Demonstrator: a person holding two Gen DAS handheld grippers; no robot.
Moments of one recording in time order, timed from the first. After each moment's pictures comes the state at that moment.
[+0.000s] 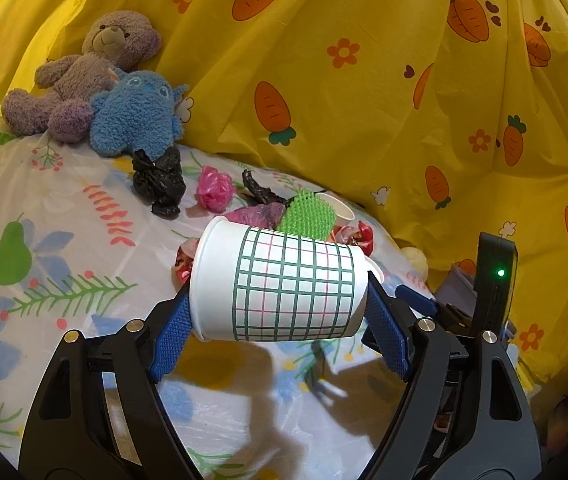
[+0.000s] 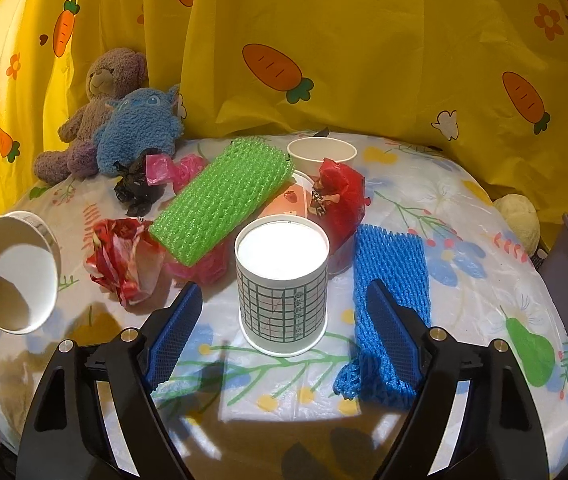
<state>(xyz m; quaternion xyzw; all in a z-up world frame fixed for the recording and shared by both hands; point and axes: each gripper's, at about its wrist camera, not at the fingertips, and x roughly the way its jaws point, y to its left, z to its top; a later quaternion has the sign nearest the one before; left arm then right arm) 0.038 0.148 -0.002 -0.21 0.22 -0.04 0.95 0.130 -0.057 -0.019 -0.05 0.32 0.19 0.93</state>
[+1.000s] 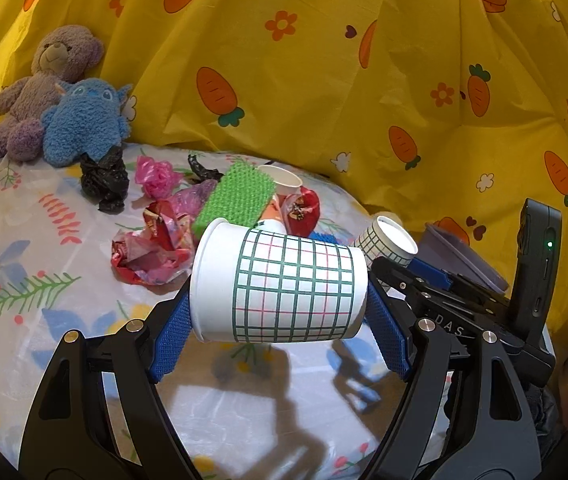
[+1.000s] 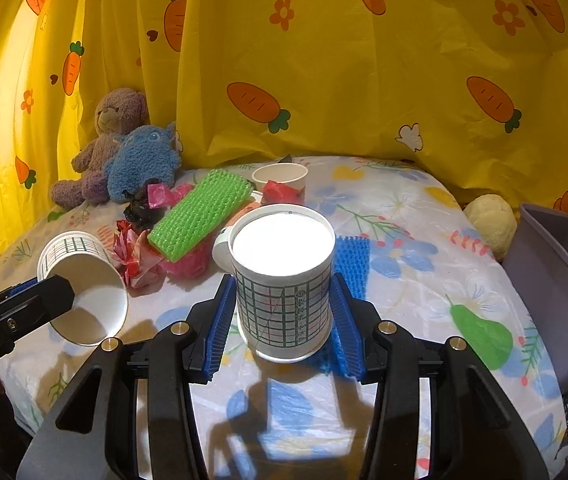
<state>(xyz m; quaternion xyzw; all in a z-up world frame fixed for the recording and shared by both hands) 0.042 0.076 0.001 -0.14 0.24 -0.10 0.95 0.091 -0.137 0.005 -0.01 0.27 0.20 0.94</state>
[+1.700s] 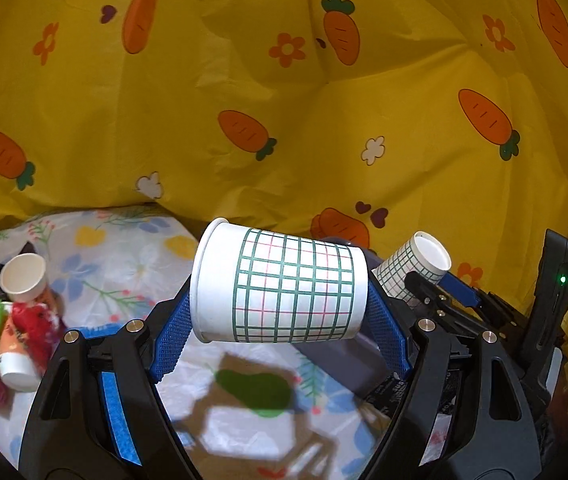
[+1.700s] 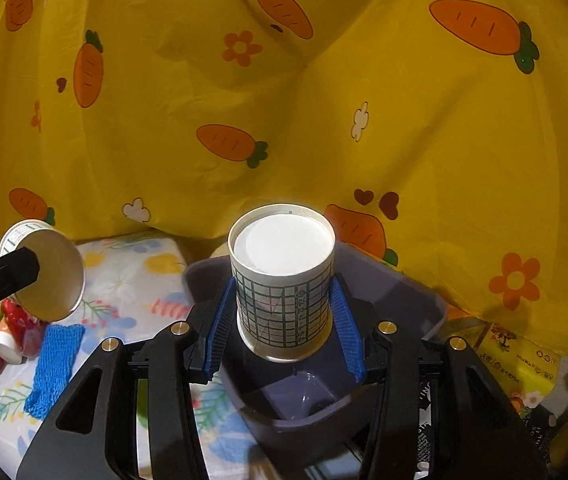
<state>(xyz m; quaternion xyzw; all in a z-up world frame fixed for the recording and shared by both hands) 0.165 -0.183 0.064 -0.05 0.23 -0.30 0.92 0.109 -0.374 0.040 0.05 0.20 -0.12 0.97</state>
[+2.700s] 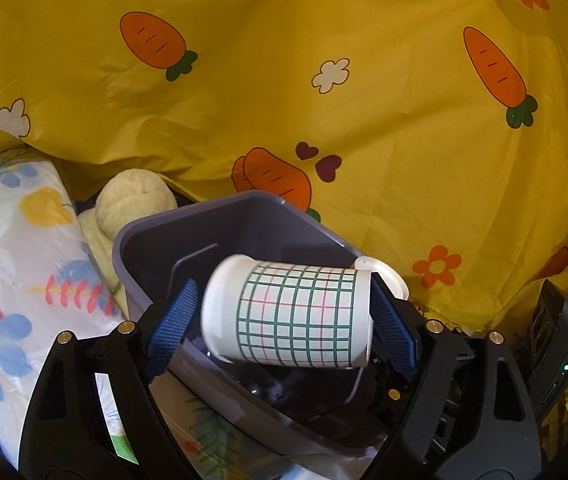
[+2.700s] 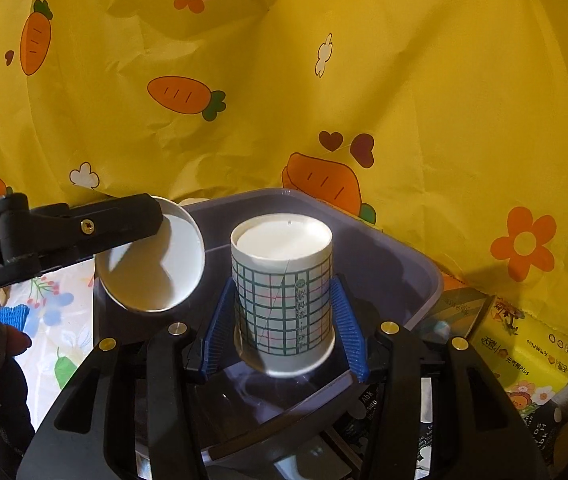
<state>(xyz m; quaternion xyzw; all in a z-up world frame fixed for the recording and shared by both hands) 0.251 -0.300 0.006 -0.08 0.33 -0.40 0.85 0.137 -0.424 -0.005 0.06 0.26 -0.15 0.95</state>
